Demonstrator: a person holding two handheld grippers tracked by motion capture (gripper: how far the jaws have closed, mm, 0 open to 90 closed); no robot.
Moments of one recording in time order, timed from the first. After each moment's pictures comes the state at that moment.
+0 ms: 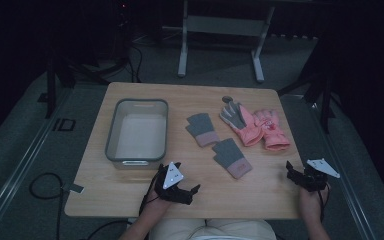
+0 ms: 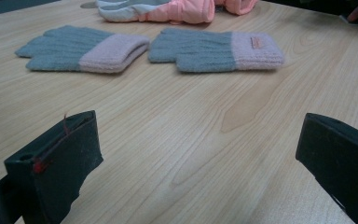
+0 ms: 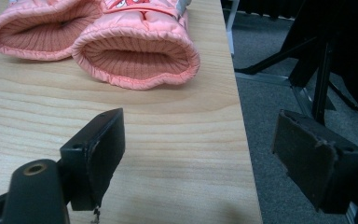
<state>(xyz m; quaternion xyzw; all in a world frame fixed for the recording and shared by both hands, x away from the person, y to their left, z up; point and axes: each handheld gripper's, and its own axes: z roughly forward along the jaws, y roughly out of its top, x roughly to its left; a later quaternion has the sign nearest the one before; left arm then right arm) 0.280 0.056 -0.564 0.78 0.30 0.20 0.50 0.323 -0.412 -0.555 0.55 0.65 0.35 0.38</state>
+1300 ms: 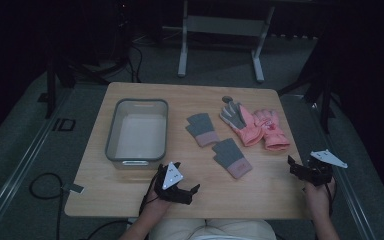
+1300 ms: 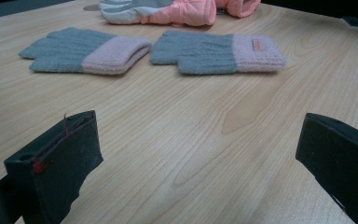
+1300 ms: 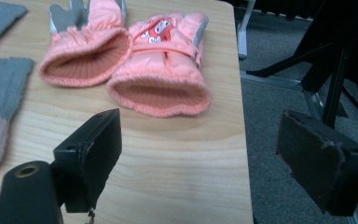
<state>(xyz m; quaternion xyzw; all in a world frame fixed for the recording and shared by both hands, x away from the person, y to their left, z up) 0.279 0.057 -0.564 0.78 0.31 0.21 0.50 0.325 -0.405 -0.507 0.53 0.68 0.35 0.36</state>
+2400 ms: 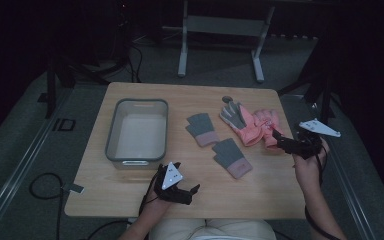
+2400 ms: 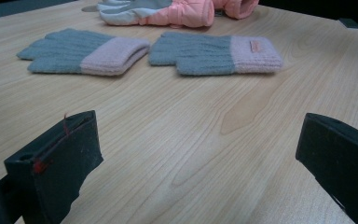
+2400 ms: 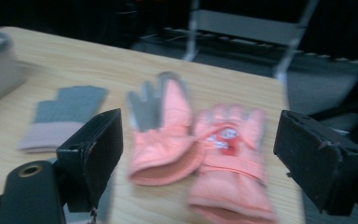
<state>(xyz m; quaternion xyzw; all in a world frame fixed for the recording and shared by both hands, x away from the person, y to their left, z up) 0.279 0.058 -0.564 0.78 0.30 0.20 0.51 0.363 -0.341 -0.425 0.47 0.70 0.42 0.33</state>
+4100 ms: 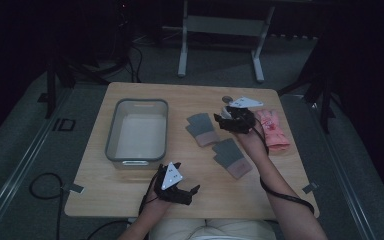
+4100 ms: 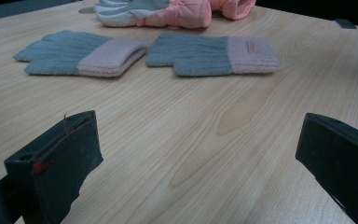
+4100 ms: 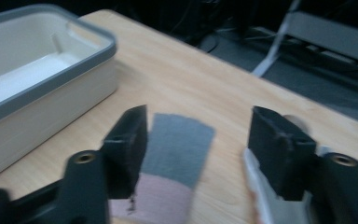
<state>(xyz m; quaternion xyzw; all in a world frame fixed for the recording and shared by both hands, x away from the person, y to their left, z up) 0.279 0.058 -0.564 0.78 0.30 0.20 0.51 0.447 -0.180 -0.441 0.35 0.79 0.43 0.25</state>
